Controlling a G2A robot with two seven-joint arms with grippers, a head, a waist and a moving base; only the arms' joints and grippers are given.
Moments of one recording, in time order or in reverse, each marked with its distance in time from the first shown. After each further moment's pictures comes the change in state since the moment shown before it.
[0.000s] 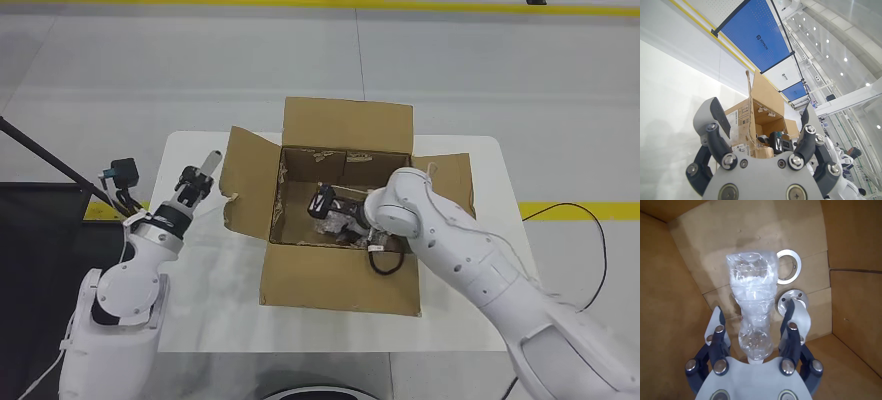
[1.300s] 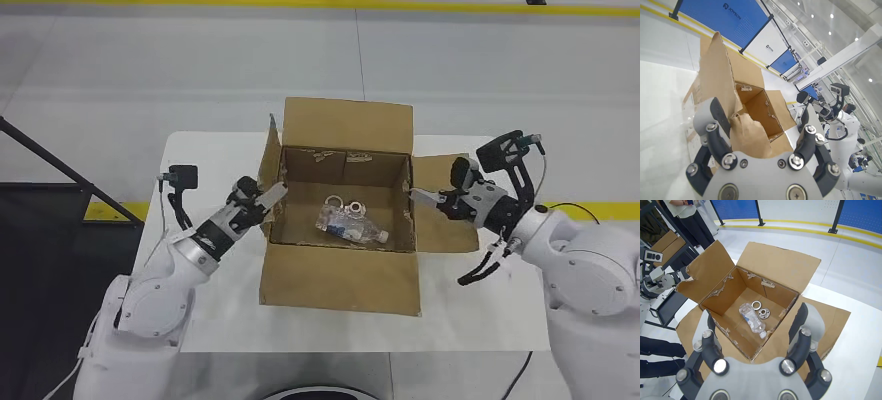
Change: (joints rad) left arm 0.010 0.018 0.170 -0.127 0.089 -0.097 -0.151; right arm -0.670 0.202 0.985 -0.805 0.272 0.276 -0.142
